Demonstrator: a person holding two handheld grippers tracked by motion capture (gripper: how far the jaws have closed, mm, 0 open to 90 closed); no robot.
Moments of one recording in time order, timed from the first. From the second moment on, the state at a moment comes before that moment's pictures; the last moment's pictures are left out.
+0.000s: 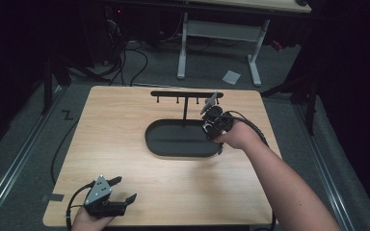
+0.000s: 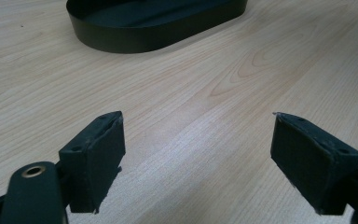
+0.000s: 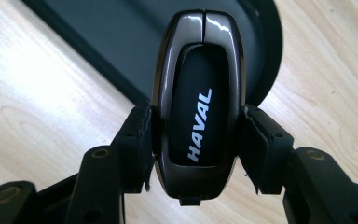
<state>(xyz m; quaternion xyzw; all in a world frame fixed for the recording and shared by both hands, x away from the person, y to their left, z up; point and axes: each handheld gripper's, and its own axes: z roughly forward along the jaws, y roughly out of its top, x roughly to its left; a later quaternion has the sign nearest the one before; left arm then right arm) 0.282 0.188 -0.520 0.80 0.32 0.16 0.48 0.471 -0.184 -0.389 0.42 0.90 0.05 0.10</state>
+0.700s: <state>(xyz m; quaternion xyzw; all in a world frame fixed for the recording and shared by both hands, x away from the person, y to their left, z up) 0.281 0.189 -0.520 0.80 0.32 0.16 0.48 0.500 -0.164 -0.407 0.41 0.90 0.04 0.10</state>
